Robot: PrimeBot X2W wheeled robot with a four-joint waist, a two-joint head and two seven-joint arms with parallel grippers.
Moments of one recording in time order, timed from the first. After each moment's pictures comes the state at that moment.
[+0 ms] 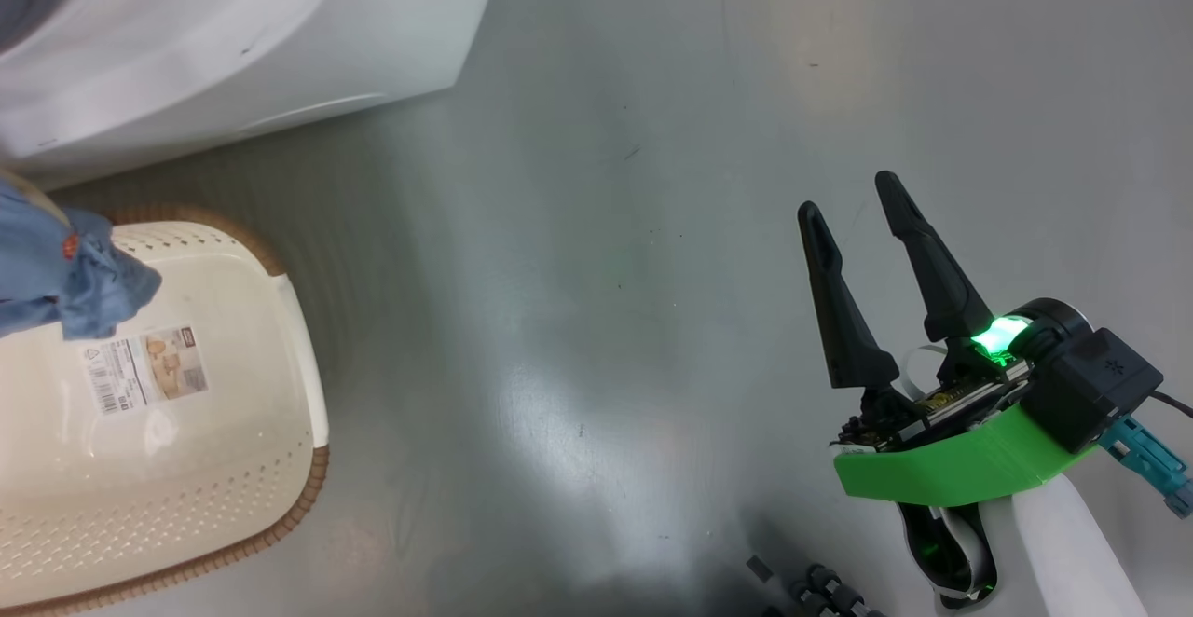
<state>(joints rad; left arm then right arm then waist) -1.44 0.52 -0.09 0.76 -0.23 0.00 -0.22 -0.28 -0.07 0.18 -0.11 0.32 0.13 -0.26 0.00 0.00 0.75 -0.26</state>
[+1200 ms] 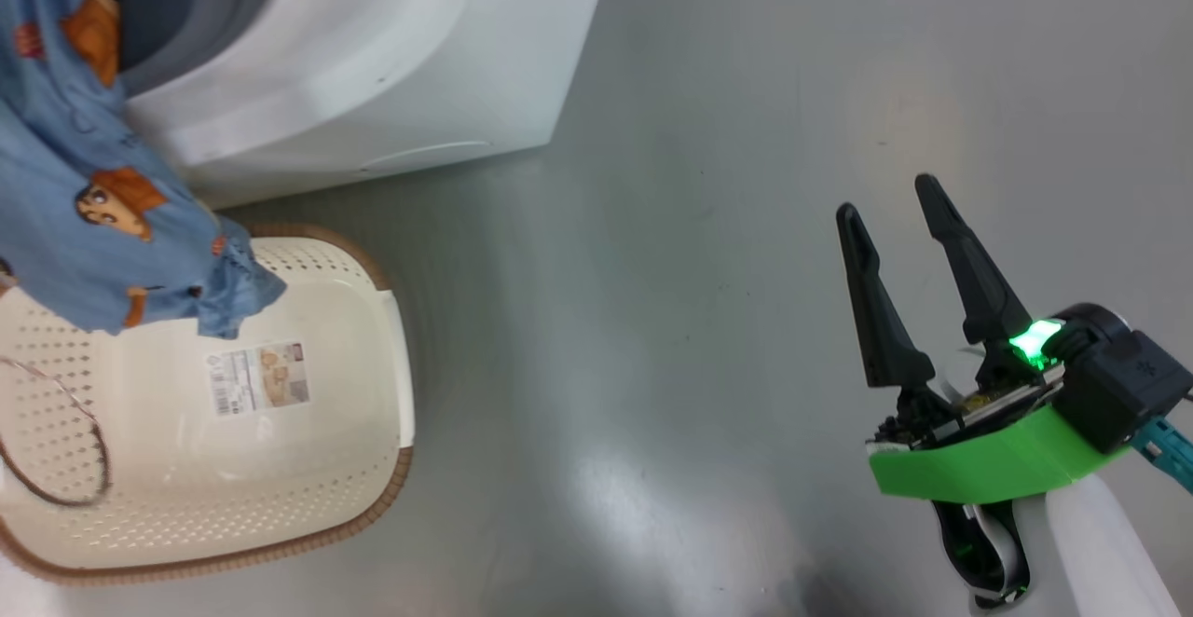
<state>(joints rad) -1.02 0.39 -0.09 0.62 -0.36 0.04 -0.21 -0.28 -0.11 0.15 -0.11 0.32 0.13 -0.26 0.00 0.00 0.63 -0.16</state>
